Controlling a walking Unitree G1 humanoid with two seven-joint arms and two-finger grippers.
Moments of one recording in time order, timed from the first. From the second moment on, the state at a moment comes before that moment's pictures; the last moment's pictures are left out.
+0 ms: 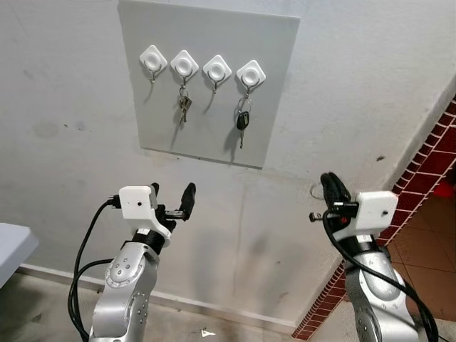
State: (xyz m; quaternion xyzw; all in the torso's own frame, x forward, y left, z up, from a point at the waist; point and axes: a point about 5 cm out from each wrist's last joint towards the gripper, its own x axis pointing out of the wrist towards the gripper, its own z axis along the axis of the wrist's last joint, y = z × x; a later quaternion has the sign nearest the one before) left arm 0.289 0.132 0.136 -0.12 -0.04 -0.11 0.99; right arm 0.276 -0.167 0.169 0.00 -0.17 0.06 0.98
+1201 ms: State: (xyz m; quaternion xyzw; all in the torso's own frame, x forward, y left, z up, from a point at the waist) left arm 0.292 0.132 0.138 -0.12 -0.03 -0.12 0.99; right arm 0.270 -0.157 0.157 0.01 -0.14 0.07 0.99
